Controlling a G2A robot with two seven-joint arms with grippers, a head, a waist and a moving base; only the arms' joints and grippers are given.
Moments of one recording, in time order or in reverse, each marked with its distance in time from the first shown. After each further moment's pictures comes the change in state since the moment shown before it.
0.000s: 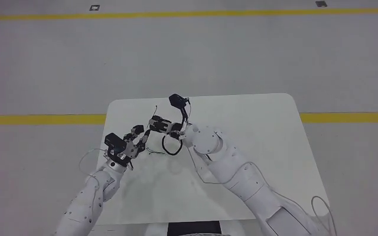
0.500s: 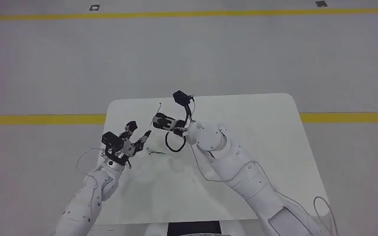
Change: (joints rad) left arm -0.004 -0.002 -0.015 0.012 -0.011 0.016 -0.013; right arm -0.012 0.013 0.044 -0.047 -0.013 0.050 0.037
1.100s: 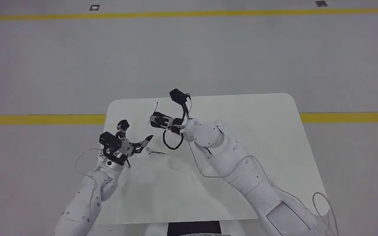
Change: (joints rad) left arm 0.007 -0.002 -0.010 -0.019 -0.018 0.015 -0.001; right arm 0.048 -0.017 -0.026 0.064 0.034 -0.012 0.006
